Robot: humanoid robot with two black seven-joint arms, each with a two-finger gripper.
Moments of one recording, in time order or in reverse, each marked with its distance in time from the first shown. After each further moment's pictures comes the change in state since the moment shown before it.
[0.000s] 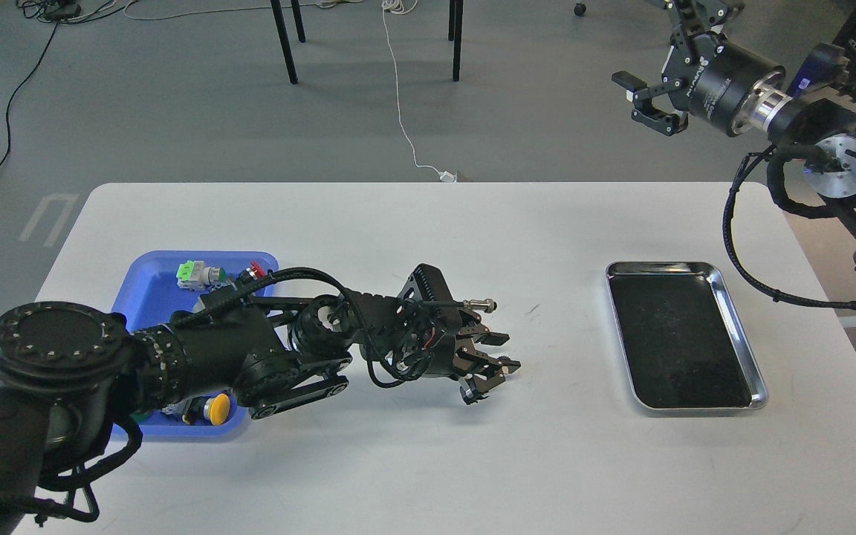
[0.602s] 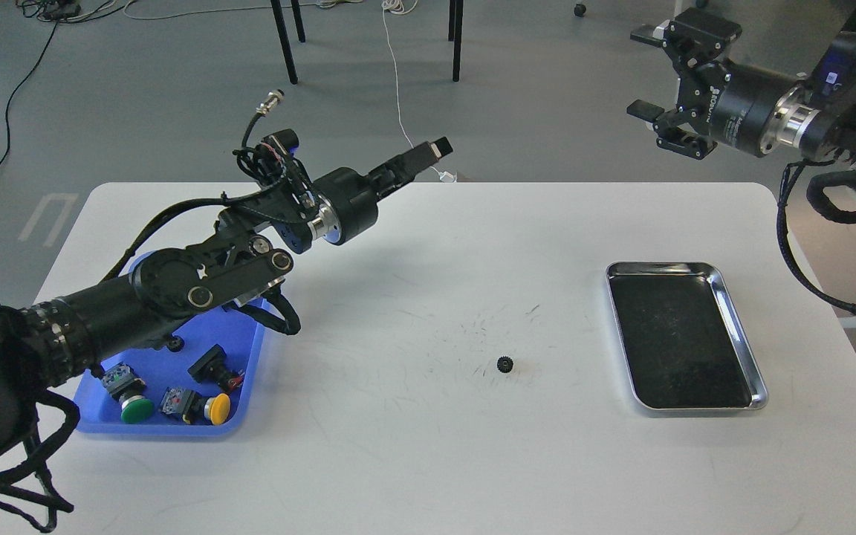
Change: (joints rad) left arm 0.022 0.243 -0.410 -0.046 -1.277 -0.044 0.003; right arm 0.028 -0.149 -0.089 0.219 -0.334 0.000 0.020
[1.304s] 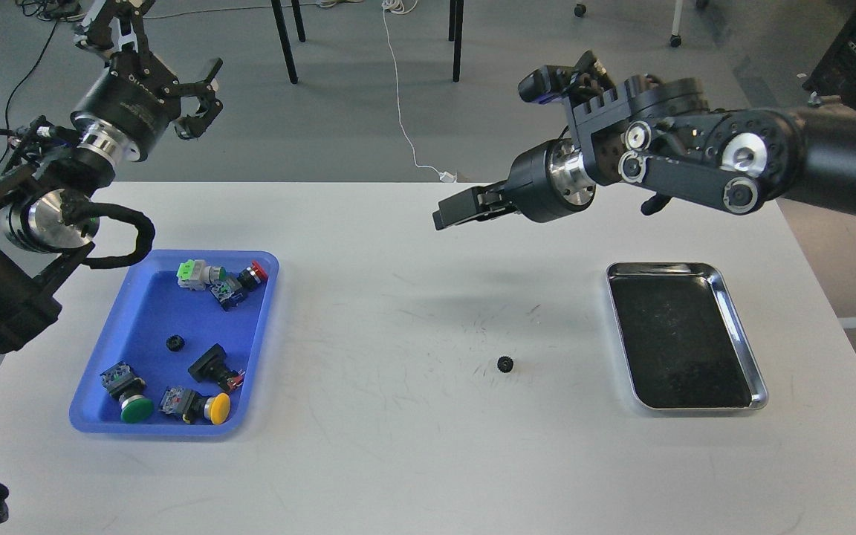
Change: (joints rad) left arm 0.150 0.281 -0.424 0.037 -0.630 -0.367 0.050; right arm 0.457 0.521 -0.799 0.013 -0.422 0.000 0.063
